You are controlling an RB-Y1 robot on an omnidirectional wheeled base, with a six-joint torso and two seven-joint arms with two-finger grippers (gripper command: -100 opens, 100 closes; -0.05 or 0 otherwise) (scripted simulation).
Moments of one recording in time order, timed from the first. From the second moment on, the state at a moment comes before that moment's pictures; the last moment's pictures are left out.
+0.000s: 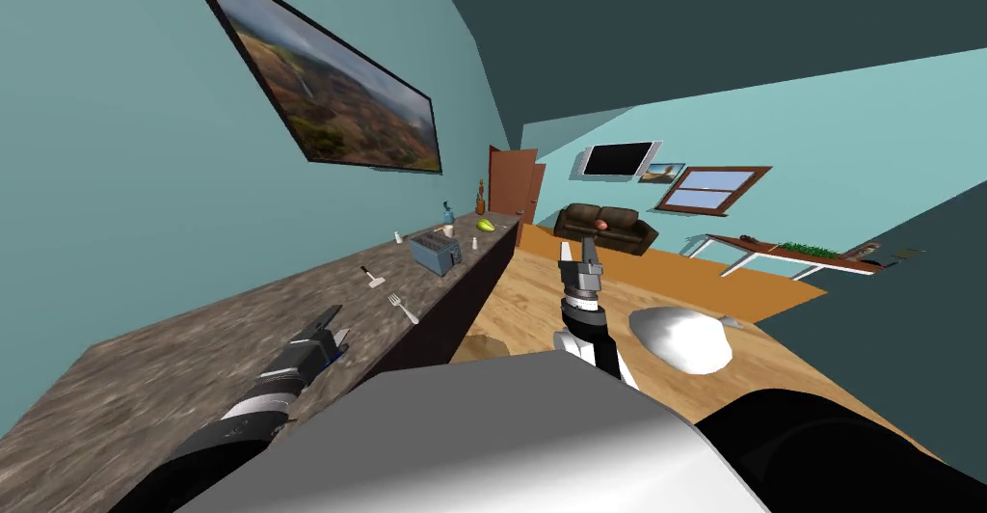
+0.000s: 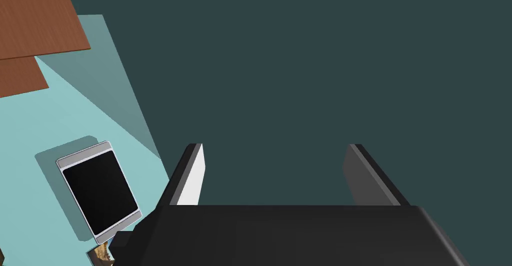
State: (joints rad) left arm 1.01 0.38 0.24 -2.32 0.22 -0.09 0.11; right arm 0.51 -0.03 0.02 -2.34 -0.02 -0.62 0.05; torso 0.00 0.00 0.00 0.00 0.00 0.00
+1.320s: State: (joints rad) left arm 1.34 0.47 0.34 -2.29 0.31 0.24 0.07; right arm 0.52 -0.03 0.02 -2.34 -0.02 -0.62 0.05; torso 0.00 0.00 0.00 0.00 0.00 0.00
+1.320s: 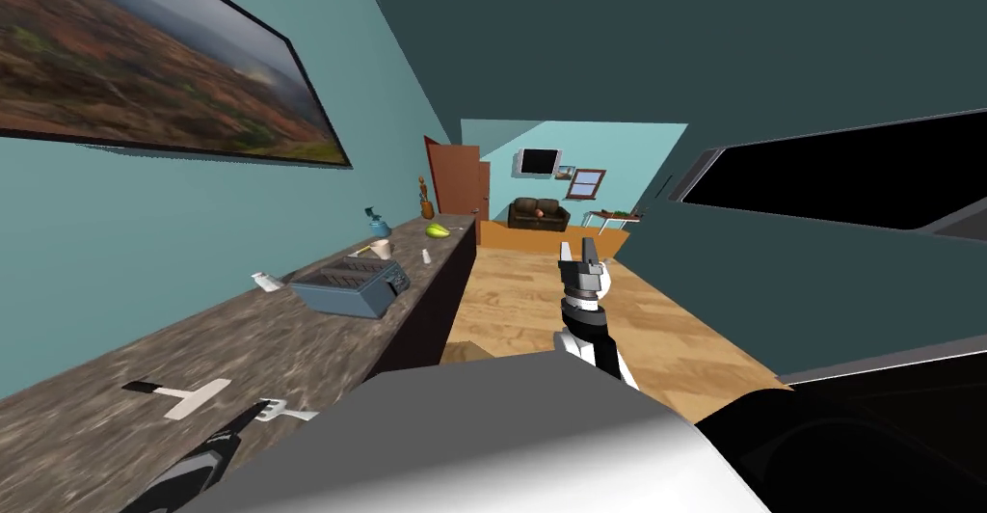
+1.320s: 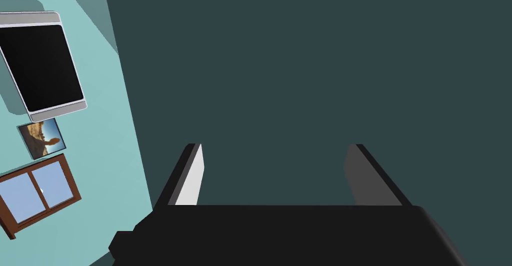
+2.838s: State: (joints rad) left arm 1.64 0.51 0.36 -2.24 0.44 0.59 0.03; right arm 0.51 -0.03 0.02 -2.34 -0.02 -0.62 0.05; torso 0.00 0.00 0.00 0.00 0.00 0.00
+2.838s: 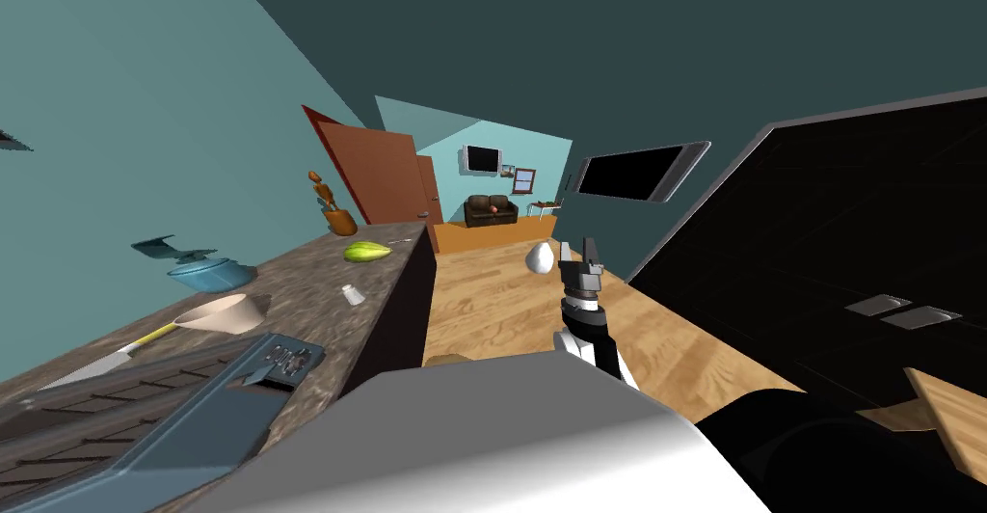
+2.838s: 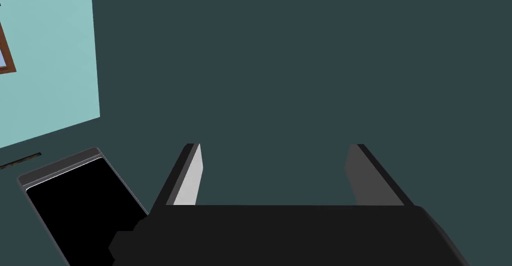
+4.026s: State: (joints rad) left arm 1.60 0.50 0.31 -2.15 0.45 0.68 0.03; right arm 0.52 -0.03 0.02 -2.34 -0.02 -0.62 0.05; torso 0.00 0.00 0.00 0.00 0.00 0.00
